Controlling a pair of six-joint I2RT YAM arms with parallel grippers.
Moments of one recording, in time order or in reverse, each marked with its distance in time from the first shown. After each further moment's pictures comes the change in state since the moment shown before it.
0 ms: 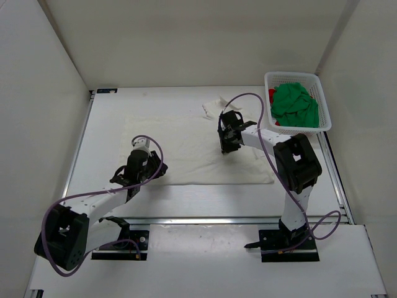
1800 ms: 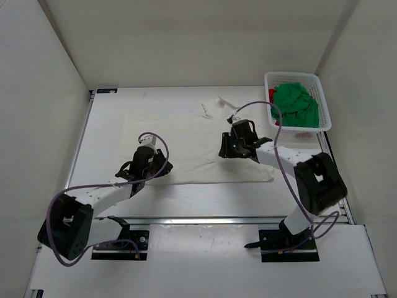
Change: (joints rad) left arm -0.043 0.060 0.063 0.003 0.011 -0.029; right arm -0.009 -0.204 -0.256 0.291 -0.150 0.089
